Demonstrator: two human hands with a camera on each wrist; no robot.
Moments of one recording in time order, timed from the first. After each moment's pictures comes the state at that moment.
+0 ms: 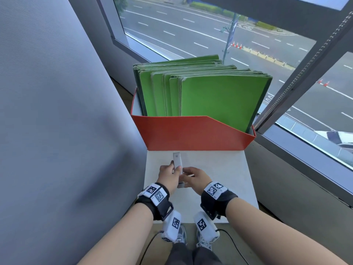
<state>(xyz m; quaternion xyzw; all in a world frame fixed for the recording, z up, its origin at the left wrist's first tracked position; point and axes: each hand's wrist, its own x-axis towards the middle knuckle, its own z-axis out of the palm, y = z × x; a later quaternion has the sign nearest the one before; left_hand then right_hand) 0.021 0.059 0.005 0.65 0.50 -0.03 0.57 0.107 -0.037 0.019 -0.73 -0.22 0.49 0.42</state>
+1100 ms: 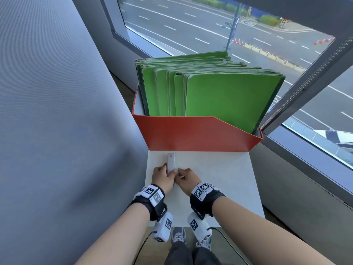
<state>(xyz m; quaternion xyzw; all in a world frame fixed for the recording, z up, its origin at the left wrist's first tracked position) 0.004 0.086 -0.032 0.69 0.52 -0.09 0.48 0.094 0.000 -0.021 -0.78 -0.30 0.47 0.28</state>
